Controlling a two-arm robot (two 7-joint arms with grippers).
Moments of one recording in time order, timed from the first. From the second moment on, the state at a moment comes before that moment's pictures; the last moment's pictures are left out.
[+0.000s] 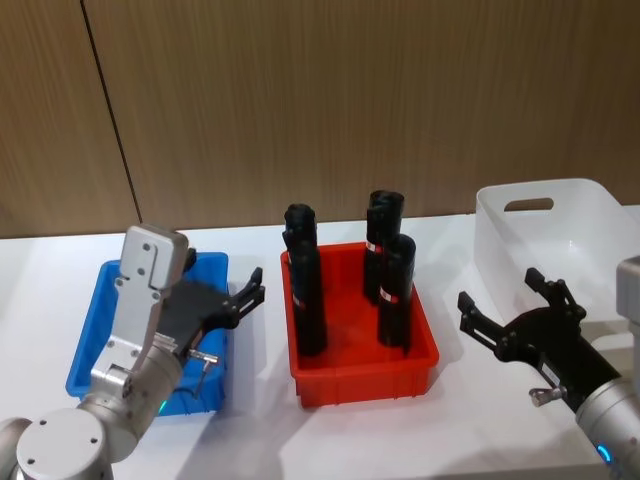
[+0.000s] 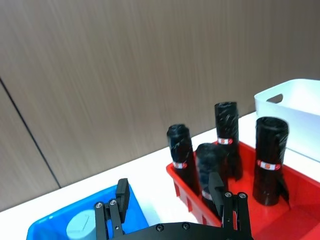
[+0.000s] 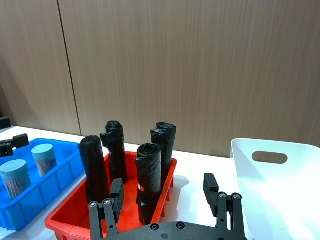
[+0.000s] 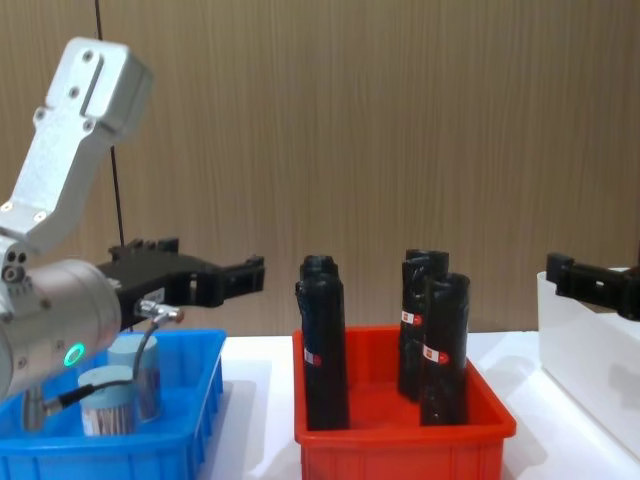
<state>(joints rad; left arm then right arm) -0.30 0.36 0.40 -1.50 -0.29 0.06 -0.01 -0.01 0.34 -0.23 -1.77 0.29 0.03 0.07</state>
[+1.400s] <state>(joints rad) -0.28 0.39 0.31 -1.36 -0.46 0.10 0.07 -0.01 0.34 -0.23 -1.77 0.29 0.03 0.07</state>
